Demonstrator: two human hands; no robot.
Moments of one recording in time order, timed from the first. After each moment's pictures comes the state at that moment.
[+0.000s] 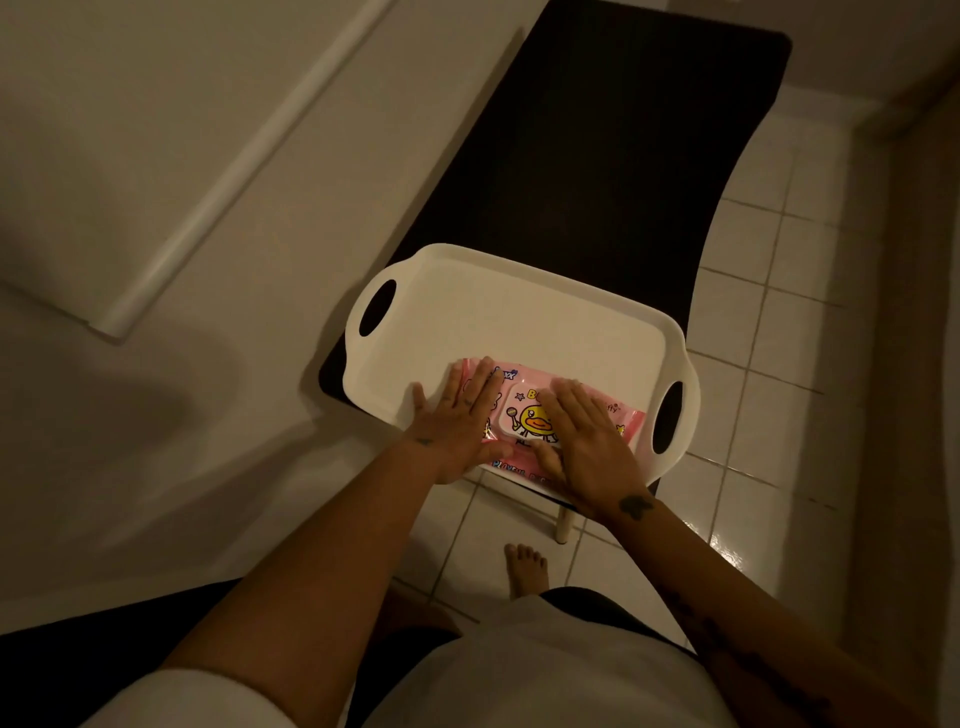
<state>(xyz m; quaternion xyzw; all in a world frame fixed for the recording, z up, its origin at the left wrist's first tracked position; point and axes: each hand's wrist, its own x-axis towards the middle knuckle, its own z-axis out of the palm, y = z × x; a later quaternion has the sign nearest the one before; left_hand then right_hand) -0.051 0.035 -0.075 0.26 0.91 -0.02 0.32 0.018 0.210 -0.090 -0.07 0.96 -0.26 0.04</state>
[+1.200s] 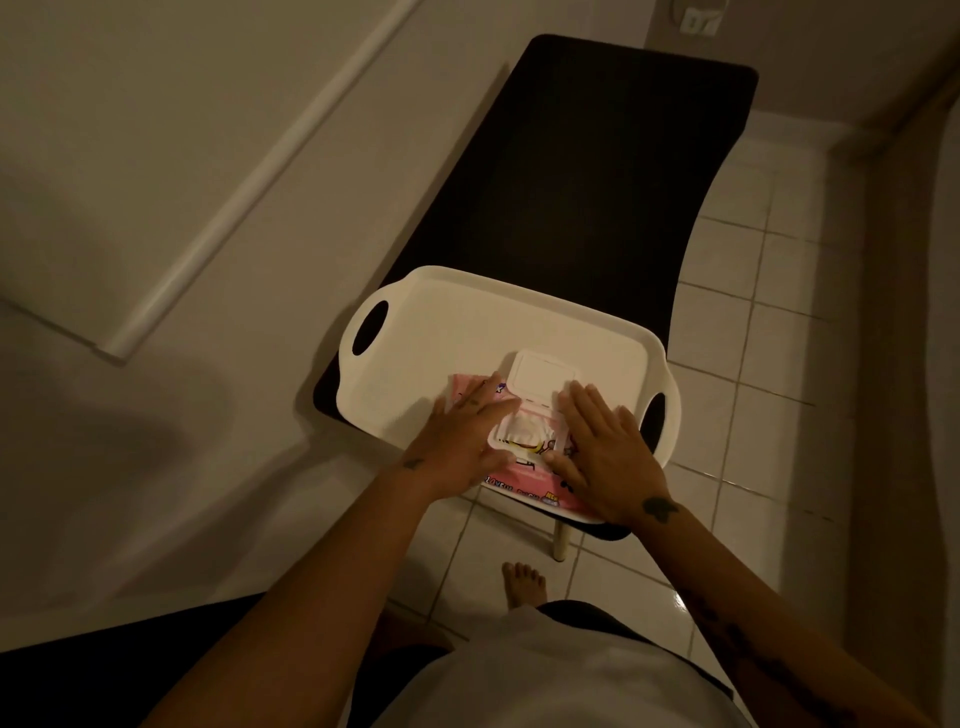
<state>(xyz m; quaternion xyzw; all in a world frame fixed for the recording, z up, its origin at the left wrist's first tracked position) -0.042 0.047 -0.058 0.27 0.92 0.17 0.25 0.020 0.242 -0.080 -0.07 0.98 -0.13 0.13</state>
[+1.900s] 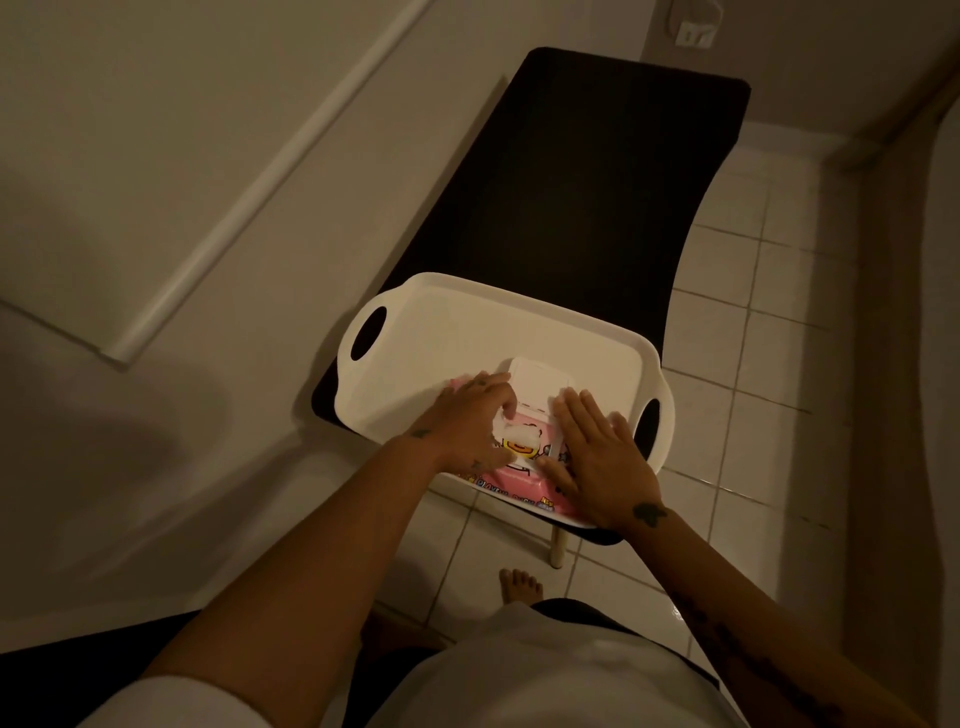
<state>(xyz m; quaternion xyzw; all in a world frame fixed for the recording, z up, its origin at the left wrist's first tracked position) -0.061 0.063 -0.036 0.27 0.91 0.19 0.26 0.021 0.240 -0.085 -0.06 0.98 -0.13 0.12</state>
